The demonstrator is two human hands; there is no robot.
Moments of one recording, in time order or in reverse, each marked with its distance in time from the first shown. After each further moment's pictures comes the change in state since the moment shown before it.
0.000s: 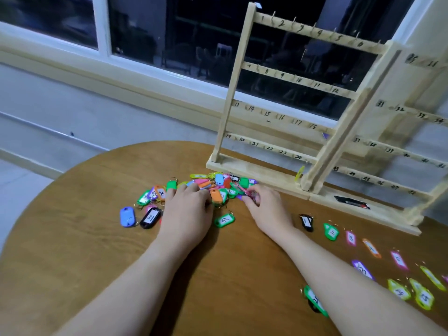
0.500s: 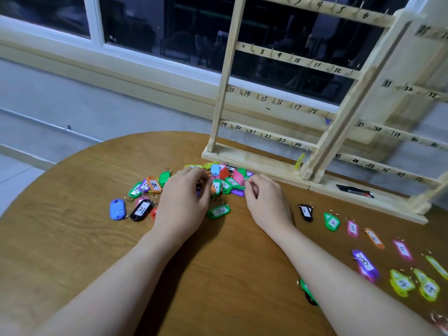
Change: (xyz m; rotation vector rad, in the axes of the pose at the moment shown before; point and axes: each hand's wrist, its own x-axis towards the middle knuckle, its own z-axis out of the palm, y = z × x) left_hand 0.001 0.010 -0.008 -0.389 0.179 0.016; right_hand -0.010 0.004 0.004 0.083 0.175 -0.123
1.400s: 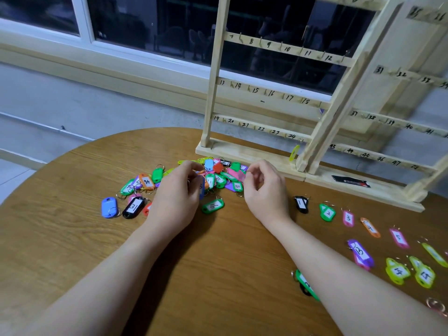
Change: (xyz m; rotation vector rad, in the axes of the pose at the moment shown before) left_hand 0.000 0.001 0.001 -0.125 -0.124 -0.131; right_hand -0.003 0.006 -0.001 0.281 0.264 -0.132
